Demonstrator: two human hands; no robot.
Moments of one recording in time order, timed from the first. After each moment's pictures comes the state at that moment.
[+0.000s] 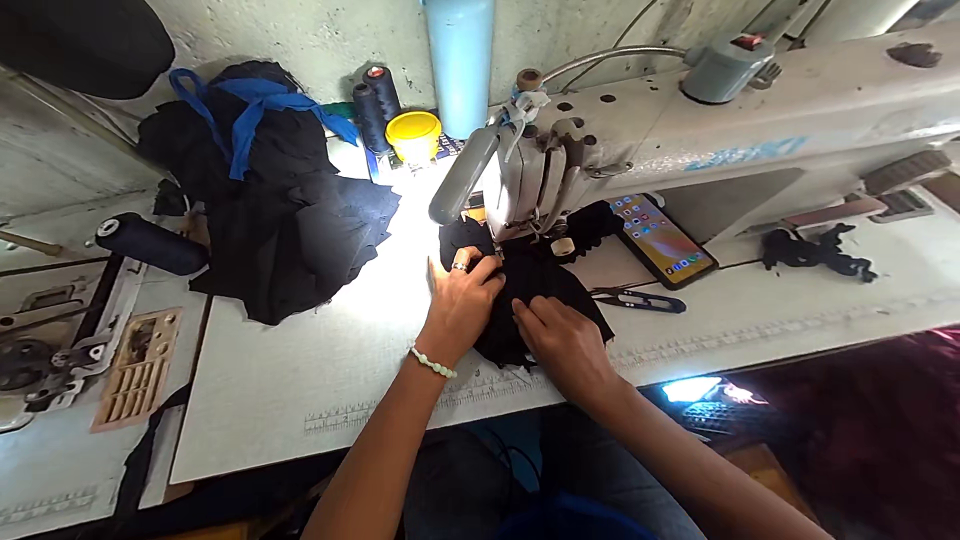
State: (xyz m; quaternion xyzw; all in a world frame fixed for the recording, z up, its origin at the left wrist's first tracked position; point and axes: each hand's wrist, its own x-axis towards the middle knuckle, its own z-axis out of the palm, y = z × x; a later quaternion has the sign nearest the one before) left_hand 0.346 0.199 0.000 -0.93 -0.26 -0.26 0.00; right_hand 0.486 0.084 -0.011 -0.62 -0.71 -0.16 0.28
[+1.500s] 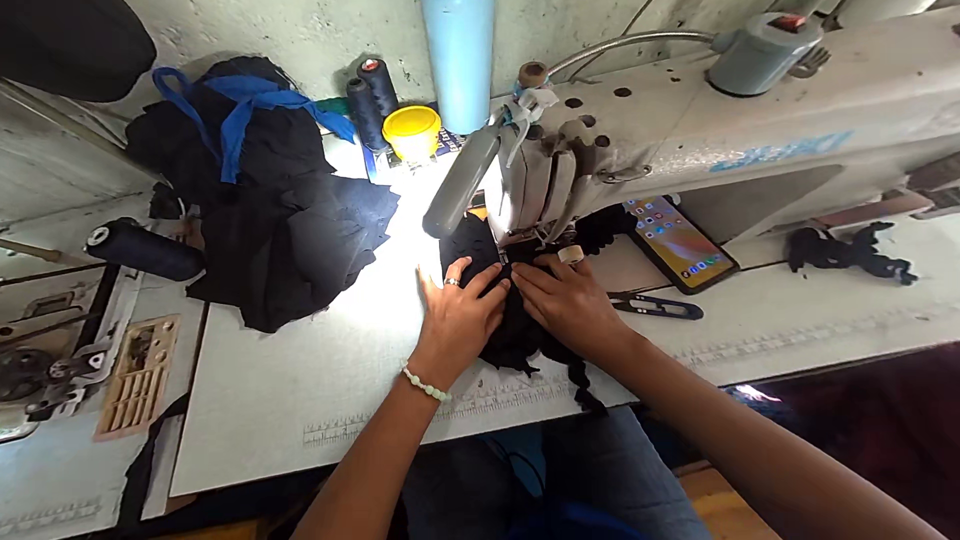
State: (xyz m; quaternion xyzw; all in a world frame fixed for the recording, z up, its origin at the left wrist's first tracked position) left_hand 0.335 0.190 0.001 -0.93 -0.30 -0.20 -0.03; right_hand 0.528 0.129 -0.018 -0.56 -0.78 -0.15 0.25
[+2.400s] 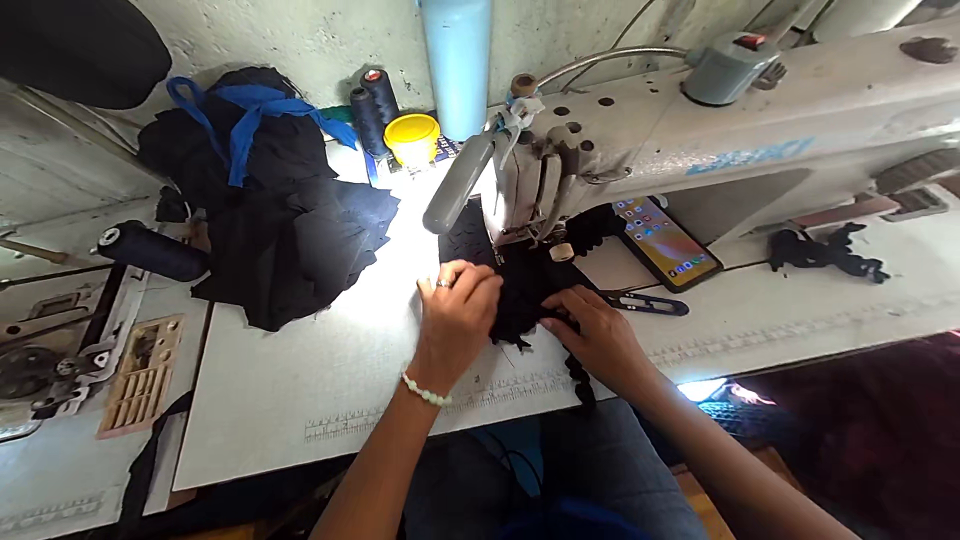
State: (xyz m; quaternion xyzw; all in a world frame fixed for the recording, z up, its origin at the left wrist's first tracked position) left_hand 0.336 0.181 0.006 -0.89 -0.28 -0.35 -0.04; right_hand 0.532 0.073 -0.001 -0.68 -0.64 0.13 0.33
